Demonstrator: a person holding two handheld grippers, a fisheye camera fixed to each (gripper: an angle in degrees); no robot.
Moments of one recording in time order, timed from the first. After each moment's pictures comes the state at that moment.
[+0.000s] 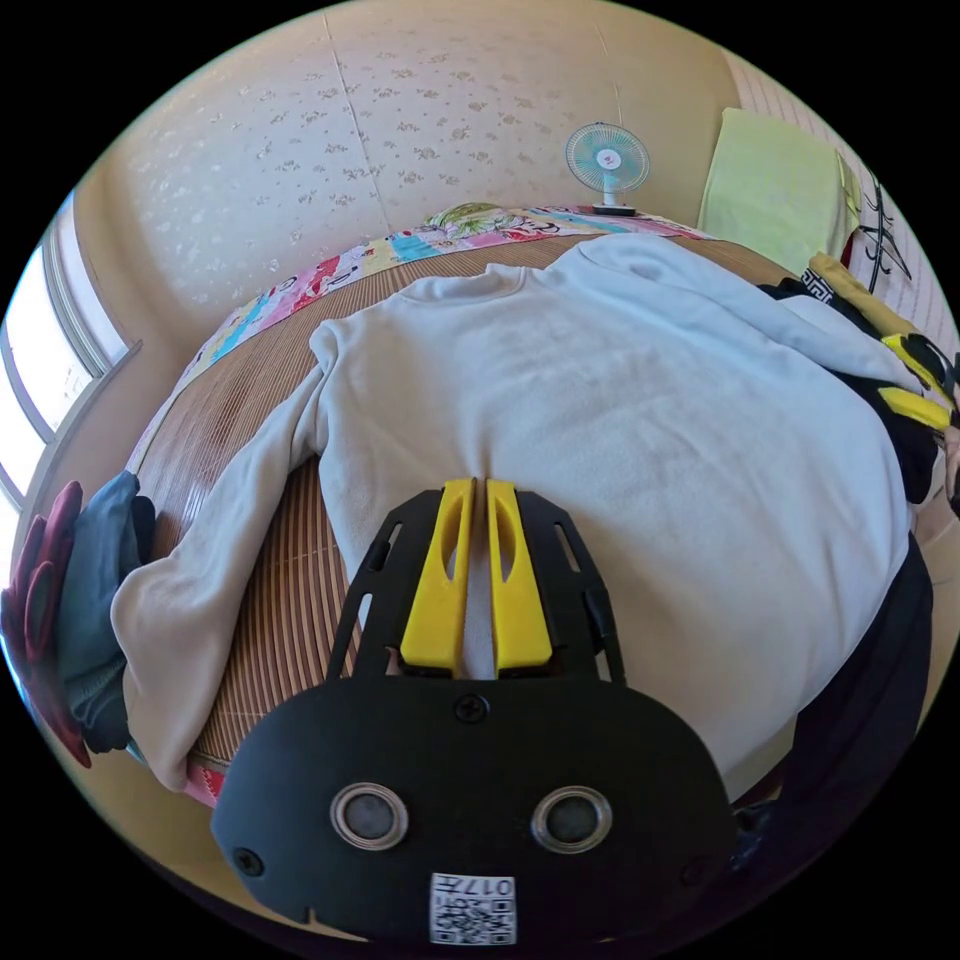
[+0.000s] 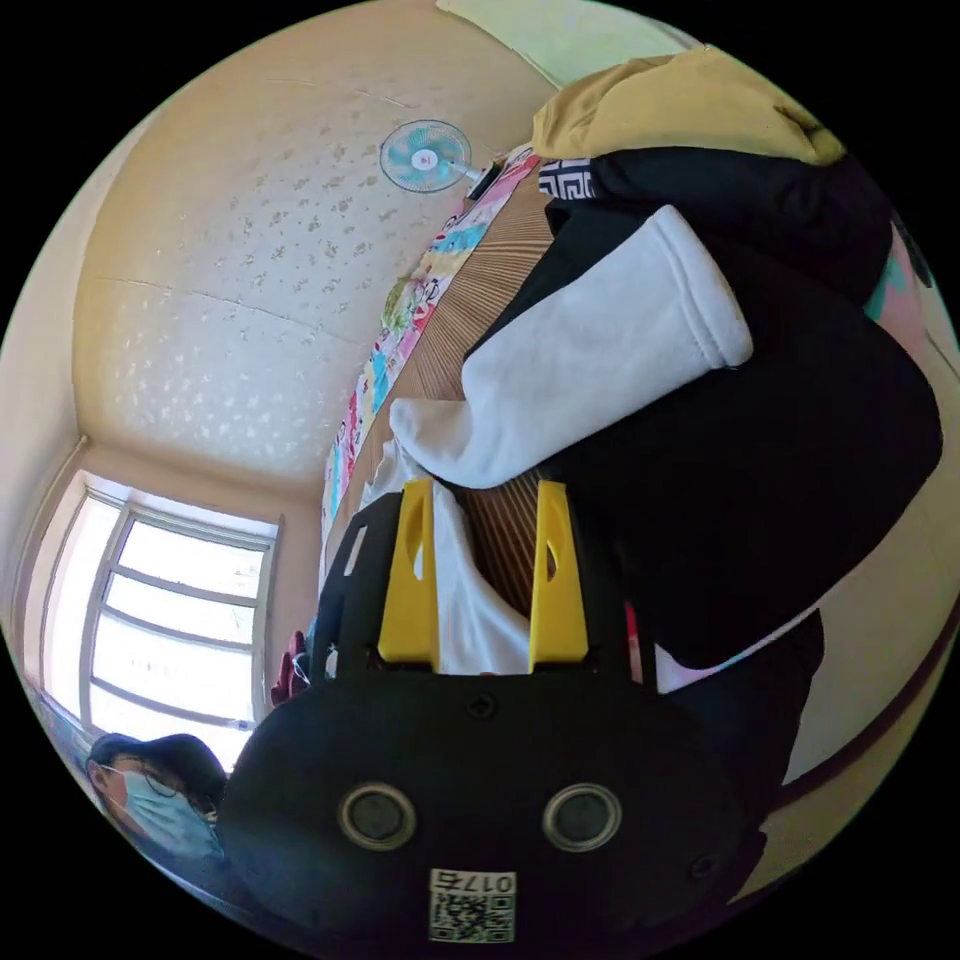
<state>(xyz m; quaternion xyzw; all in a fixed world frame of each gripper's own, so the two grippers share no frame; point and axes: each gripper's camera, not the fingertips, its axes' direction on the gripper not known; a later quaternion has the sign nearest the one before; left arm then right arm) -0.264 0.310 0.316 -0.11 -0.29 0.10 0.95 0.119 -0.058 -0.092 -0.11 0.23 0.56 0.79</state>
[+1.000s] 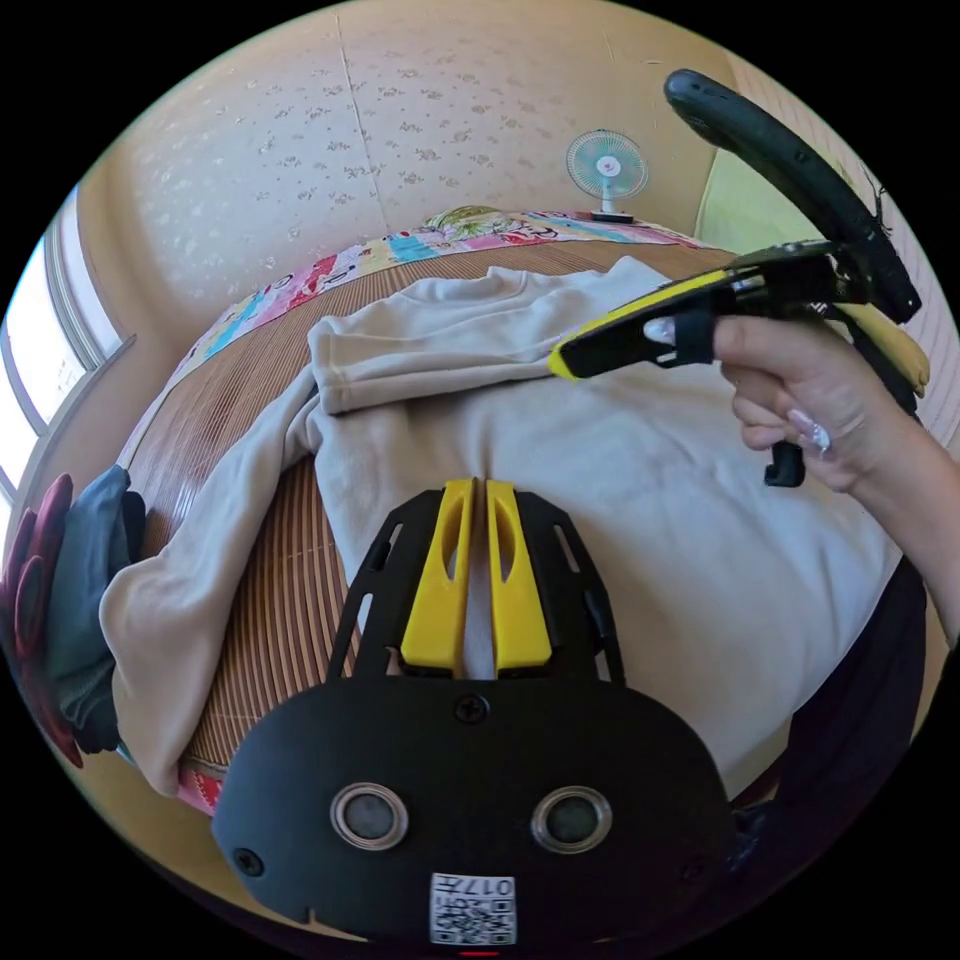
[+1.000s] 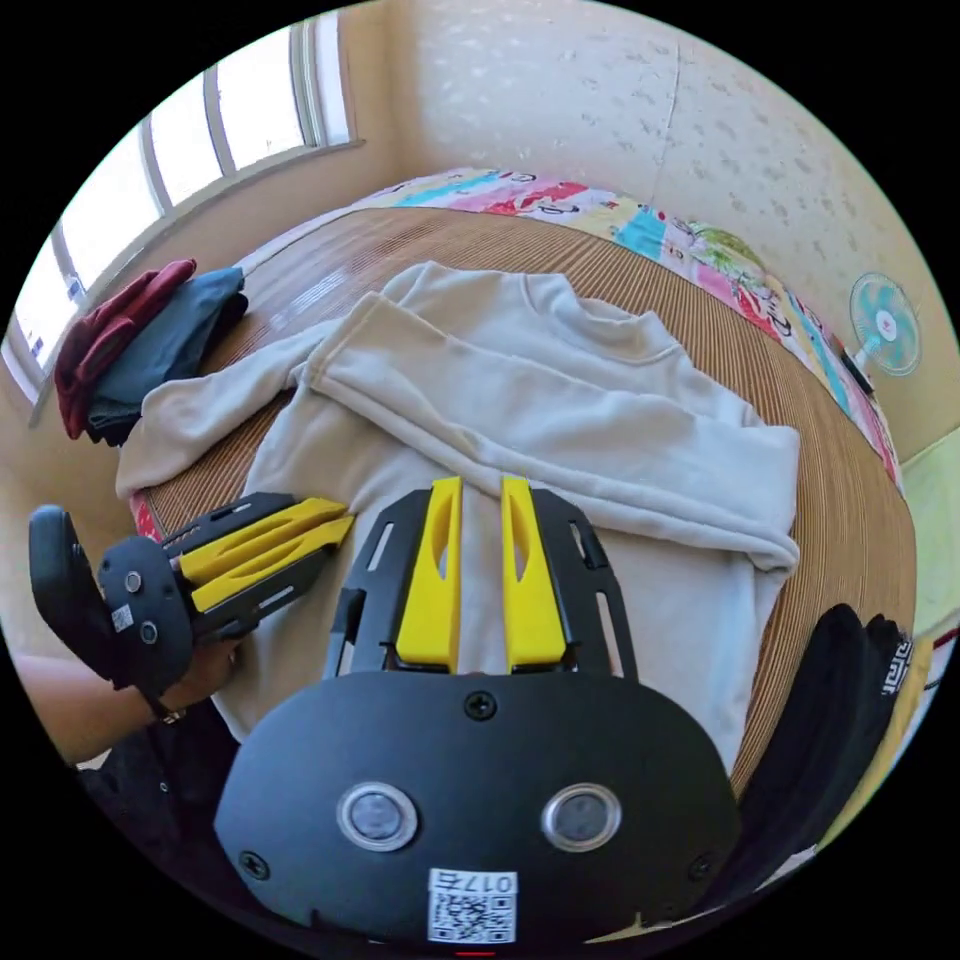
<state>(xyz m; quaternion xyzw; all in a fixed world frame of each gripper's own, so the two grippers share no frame) -0.162 0.220 0.351 -0.10 -0.27 0.09 0.95 -0.059 -0.084 0.366 -0.45 0.15 0.06 0.88</state>
